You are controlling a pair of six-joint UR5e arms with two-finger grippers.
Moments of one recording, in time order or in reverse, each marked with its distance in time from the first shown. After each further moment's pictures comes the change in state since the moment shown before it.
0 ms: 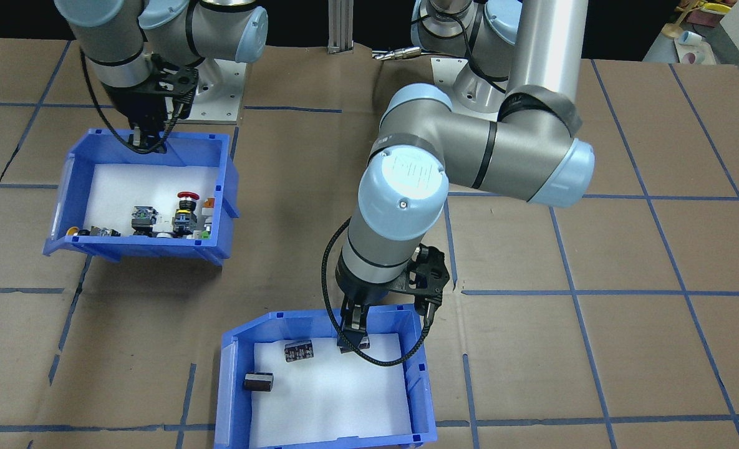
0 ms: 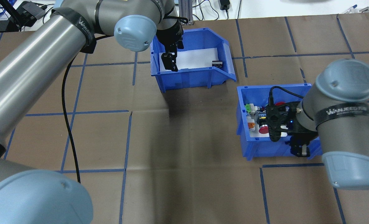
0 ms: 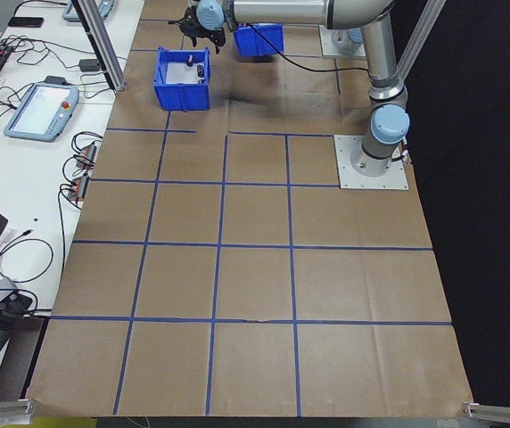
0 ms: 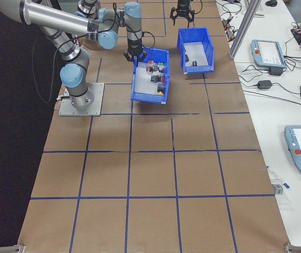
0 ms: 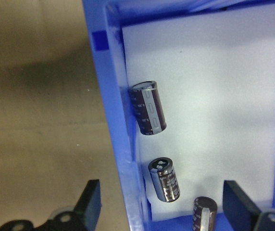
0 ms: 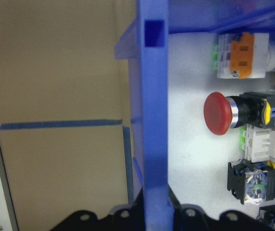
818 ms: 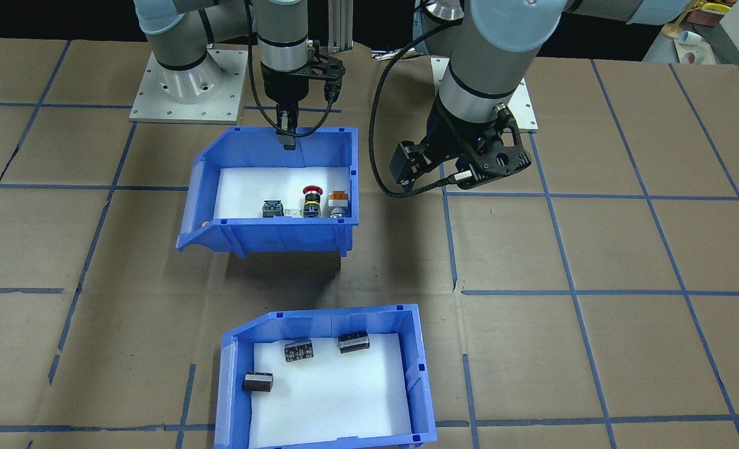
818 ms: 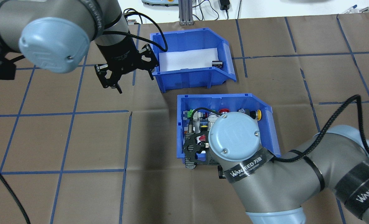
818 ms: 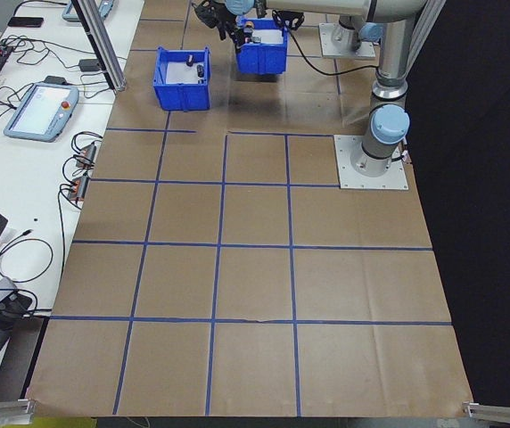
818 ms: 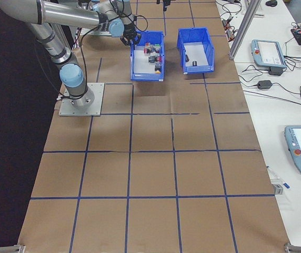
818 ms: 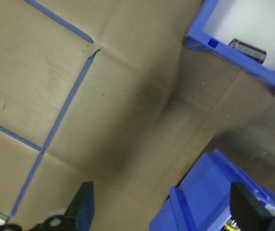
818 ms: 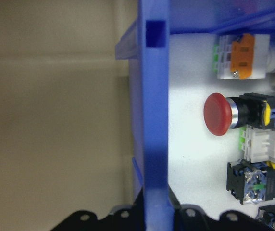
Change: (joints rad) left arm 0.122 0.358 -0.295 -0.154 0.031 0.931; right arm 0.429 0.155 -0.008 -0.239 -0.007 0.383
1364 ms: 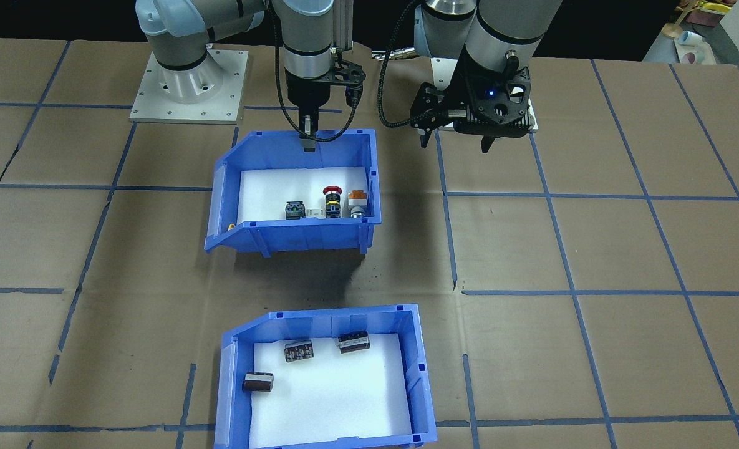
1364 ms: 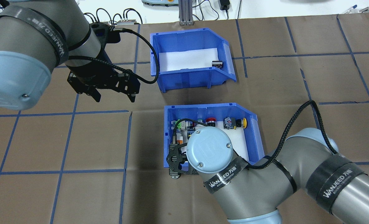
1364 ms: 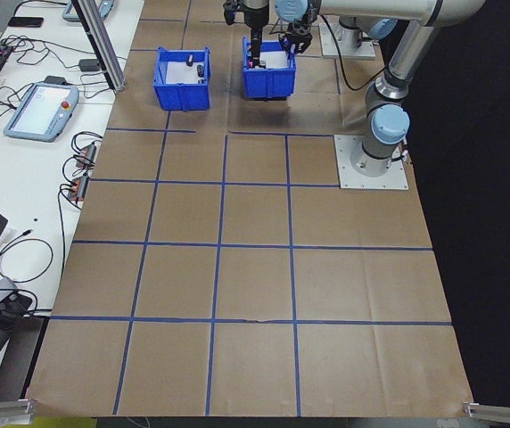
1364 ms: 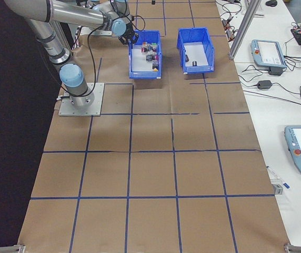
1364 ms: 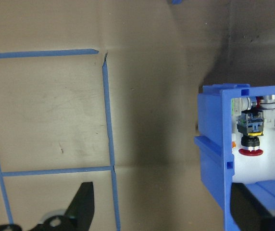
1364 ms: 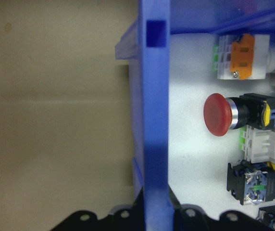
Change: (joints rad) left arm 0.029 0.146 -0.101 -0.012 0.053 0.451; right arm 0.078 0.081 0.000 -0.058 0.003 0.077
